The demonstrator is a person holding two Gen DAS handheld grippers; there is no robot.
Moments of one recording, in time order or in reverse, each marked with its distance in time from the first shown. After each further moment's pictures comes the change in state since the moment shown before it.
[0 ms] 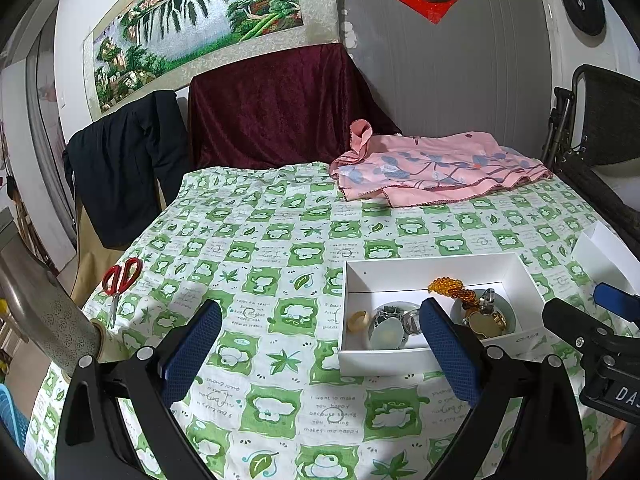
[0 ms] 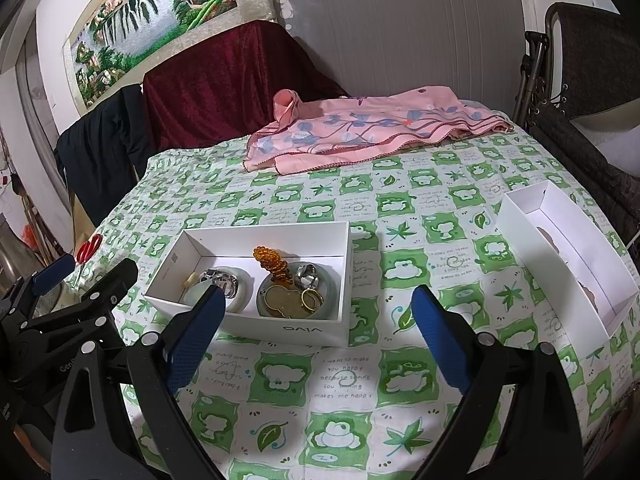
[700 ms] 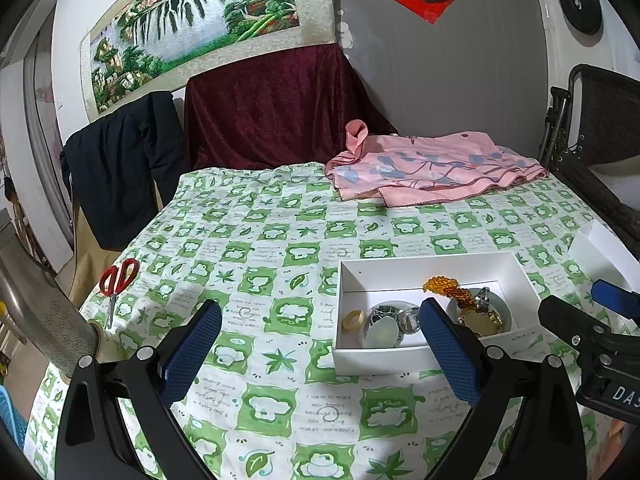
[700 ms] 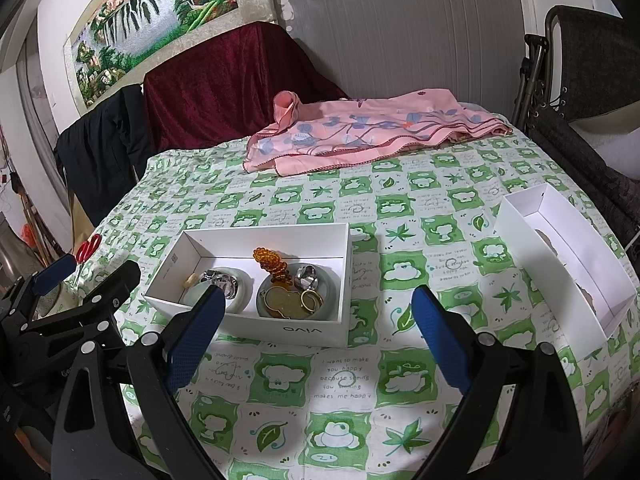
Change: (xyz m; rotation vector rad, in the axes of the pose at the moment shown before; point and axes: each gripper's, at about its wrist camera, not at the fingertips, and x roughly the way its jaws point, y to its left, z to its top) left arm -0.002 -0.003 0.000 0.004 -0.002 -0.012; right arm -0.001 0.001 0.000 -0.001 0.000 -0.001
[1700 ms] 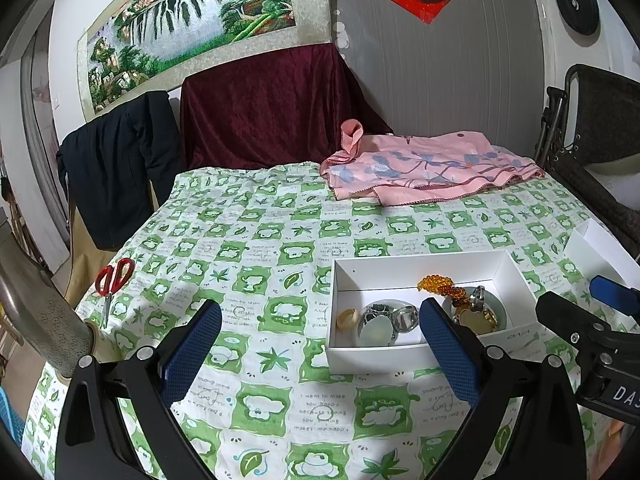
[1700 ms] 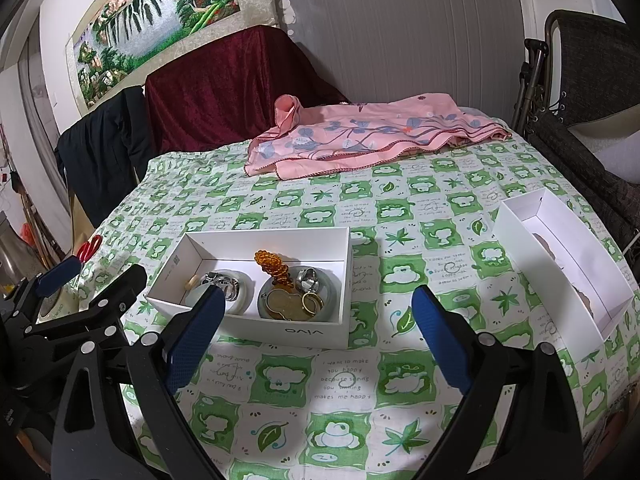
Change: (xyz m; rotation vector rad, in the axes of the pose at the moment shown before) left arm 0.001 -0.002 -0.001 0.002 0.001 -0.018; right arm -0.003 -0.002 0.003 -0.009 -0.013 -0.004
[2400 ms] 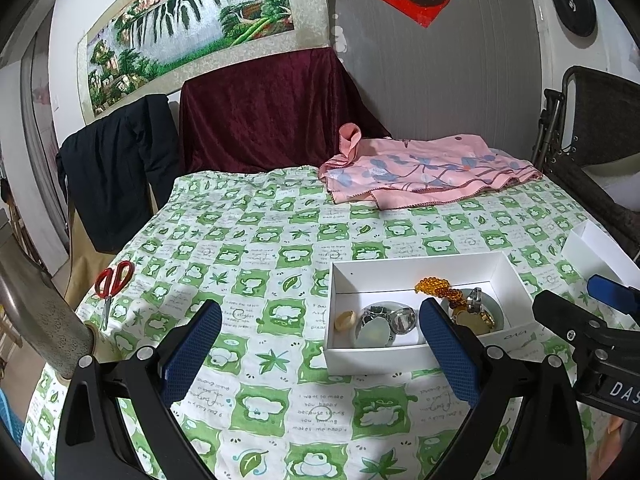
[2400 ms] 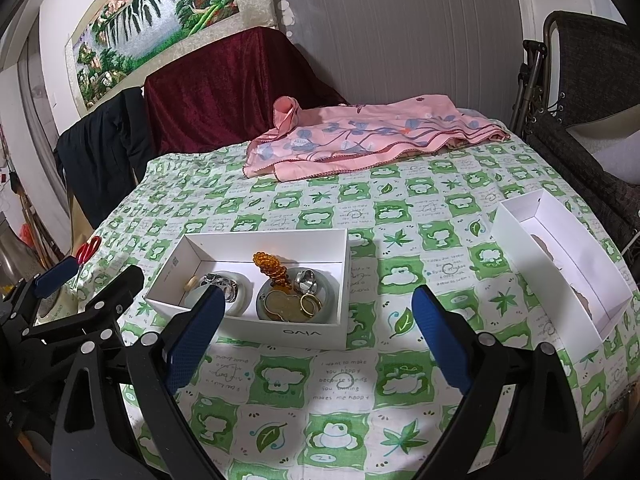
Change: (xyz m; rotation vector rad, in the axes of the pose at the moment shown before) left arm -0.003 0.000 0.000 0.002 -0.014 -0.003; right arm 0.000 -0.001 0.000 0.000 -0.003 -0.002
